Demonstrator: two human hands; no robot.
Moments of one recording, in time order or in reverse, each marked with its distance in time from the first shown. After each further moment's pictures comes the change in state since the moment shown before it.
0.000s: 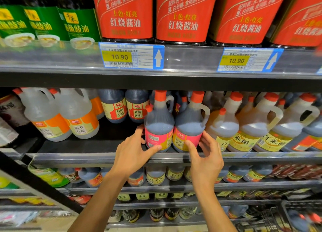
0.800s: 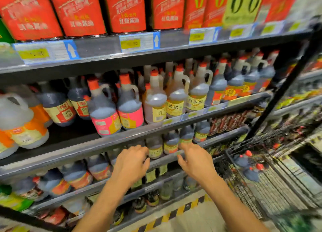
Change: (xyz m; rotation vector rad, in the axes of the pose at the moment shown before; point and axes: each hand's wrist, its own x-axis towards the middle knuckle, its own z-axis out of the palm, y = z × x) left_hand -0.100 0.080 0.067 0.449 -0.202 0.573; right_hand -0.037 0.006 -0.181 -1.101 -0.586 -0.075
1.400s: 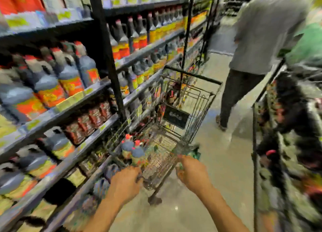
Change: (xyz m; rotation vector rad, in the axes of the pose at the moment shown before) left_hand 0.018 0.440 0.125 -0.131 -0.392 0.570; right_hand -0.317 0.352 -0.049 0.065 0.047 0.750
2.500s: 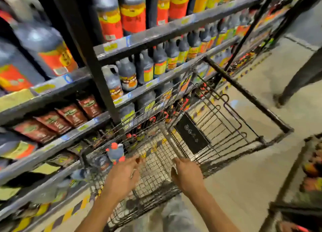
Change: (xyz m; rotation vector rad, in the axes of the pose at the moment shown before) left_hand 0.299 0.000 0.030 -0.258 0.015 -0.400; right_hand 0.357 0.107 0.026 -0.203 -0.281 -0.316
